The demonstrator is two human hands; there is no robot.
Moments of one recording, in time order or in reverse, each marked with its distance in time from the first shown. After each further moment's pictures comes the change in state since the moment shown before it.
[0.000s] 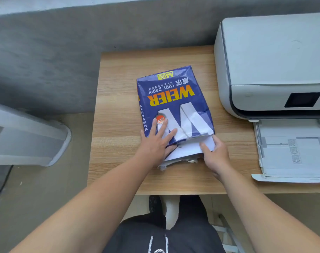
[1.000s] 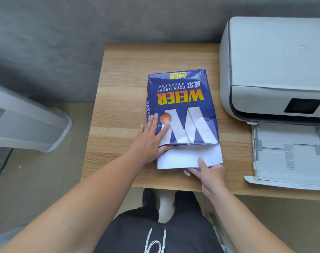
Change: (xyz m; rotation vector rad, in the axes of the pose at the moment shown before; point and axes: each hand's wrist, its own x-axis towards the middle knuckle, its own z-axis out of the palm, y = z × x) left_hand -0.008 -0.002 0.014 0.027 0.072 -0.046; right_hand -0.050 0.016 -0.003 0.452 0.081 0.346
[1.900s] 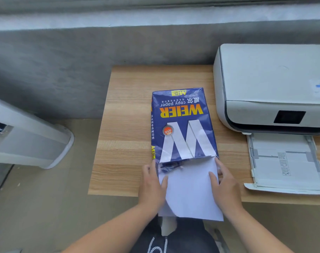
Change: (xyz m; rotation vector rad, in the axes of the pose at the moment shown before) left_hand -0.105 0.064 0.013 -0.722 0.218 -0.475; right_hand -0.020 -0.004 -0.043 -0.753 0.014 -0.473
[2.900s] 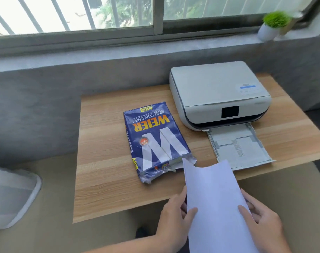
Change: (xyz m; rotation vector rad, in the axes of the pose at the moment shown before) left_hand -0.103 0.053 0.000 -0.397 -0.414 0.401; right_hand -0.157 0.043 -0.105 0.259 0.290 0.141
